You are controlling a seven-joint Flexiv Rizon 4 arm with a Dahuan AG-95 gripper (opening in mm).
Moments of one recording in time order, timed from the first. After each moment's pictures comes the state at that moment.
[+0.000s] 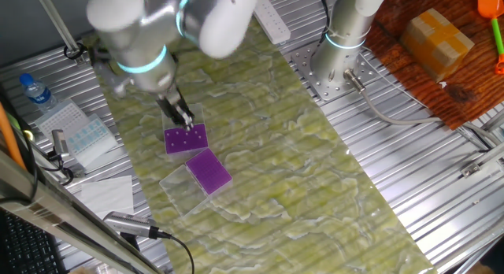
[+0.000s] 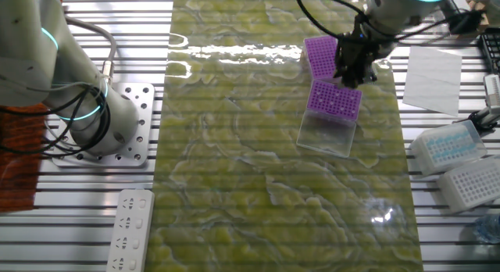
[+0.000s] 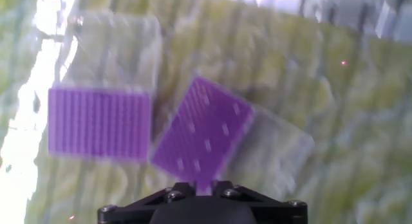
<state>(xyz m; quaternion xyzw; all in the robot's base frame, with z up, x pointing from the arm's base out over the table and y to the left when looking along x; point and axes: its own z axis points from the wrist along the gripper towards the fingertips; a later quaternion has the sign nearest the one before) 0.559 0.073 0.109 0.14 -0.99 -0.01 0.05</state>
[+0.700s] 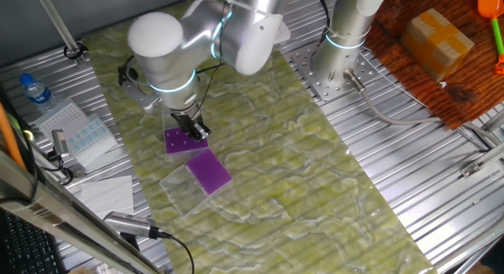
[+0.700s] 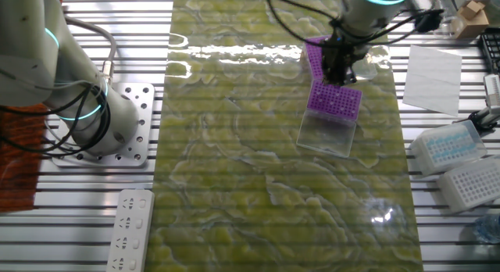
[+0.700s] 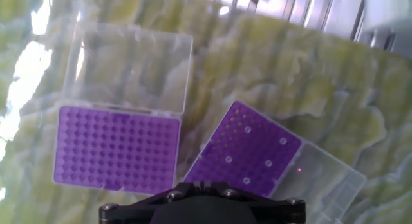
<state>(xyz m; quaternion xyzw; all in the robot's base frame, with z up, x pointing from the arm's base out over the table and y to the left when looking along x) 0.540 0.075 0.072 0.15 -0.99 -0.01 0.03</state>
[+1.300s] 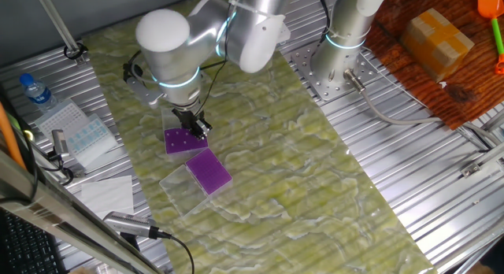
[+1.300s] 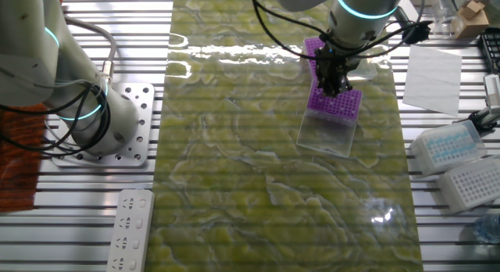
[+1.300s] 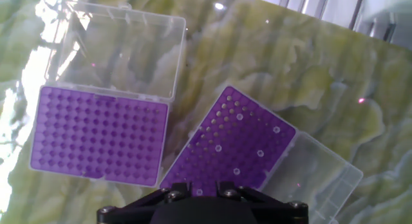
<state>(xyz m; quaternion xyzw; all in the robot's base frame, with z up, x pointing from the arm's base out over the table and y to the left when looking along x) 0.532 0.060 0.065 0.16 -0.99 -0.01 0.01</state>
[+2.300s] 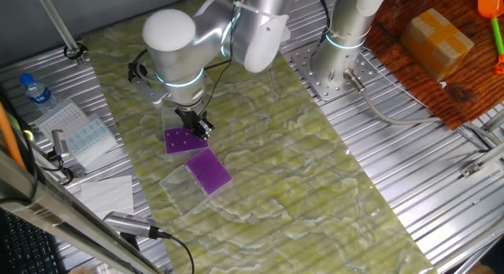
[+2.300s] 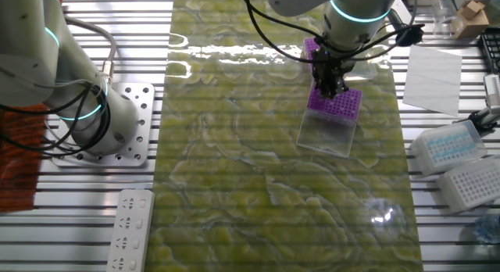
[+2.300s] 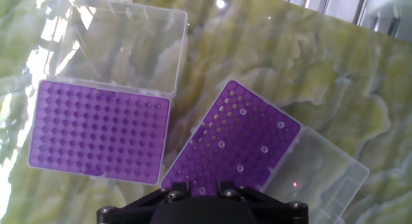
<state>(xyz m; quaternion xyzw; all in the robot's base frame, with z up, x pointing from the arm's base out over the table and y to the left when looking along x) 0.529 0.064 0.056 0.16 -0.99 -0.01 0.01</state>
